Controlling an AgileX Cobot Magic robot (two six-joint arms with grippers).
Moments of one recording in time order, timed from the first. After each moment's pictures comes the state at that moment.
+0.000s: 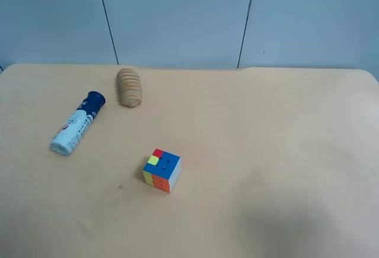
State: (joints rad) left arm -0.05 0.07 -0.64 0.03 1.10 -0.03; right arm 0.03 0.00 -0.50 -0.02 1.07 0.00
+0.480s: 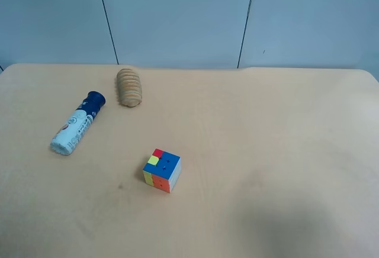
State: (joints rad) left arm -0.05 -0.01 -0.51 0.00 1.06 -0.05; right arm 0.03 0.00 -0.50 -0.02 1.07 0.00
